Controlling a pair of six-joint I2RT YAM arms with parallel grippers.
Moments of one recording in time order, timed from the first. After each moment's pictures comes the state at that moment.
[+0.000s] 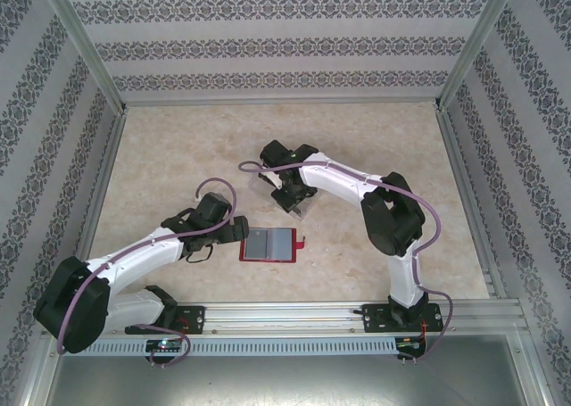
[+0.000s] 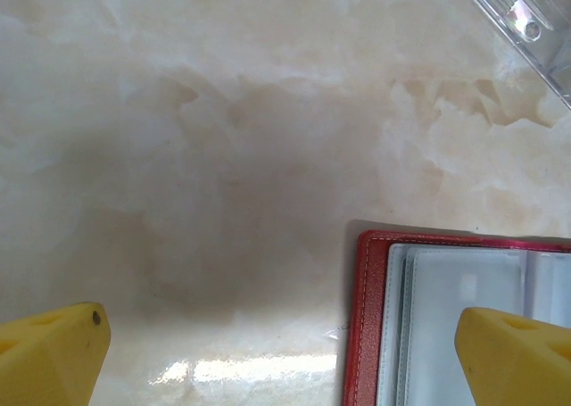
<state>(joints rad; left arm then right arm) -0.55 1.19 0.57 -0.41 -0.10 -0.70 0.74 2.02 1.61 -0.99 0.04 -0.02</state>
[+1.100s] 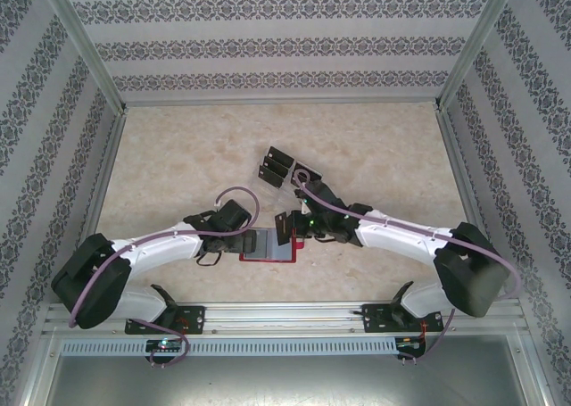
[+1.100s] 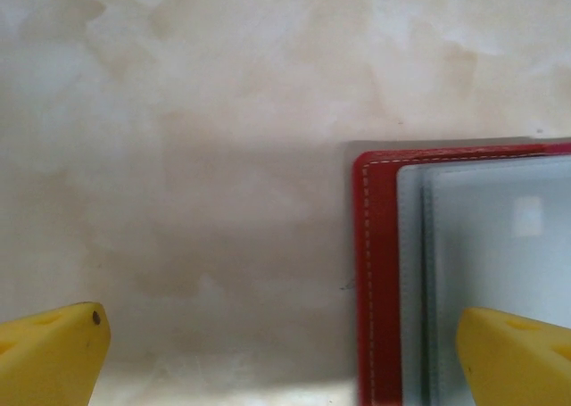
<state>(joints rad) -0.69 1.35 0.62 -0.48 -0.18 -0.65 0.81 1.41 0.75 -0.19 -0.25 0.81</state>
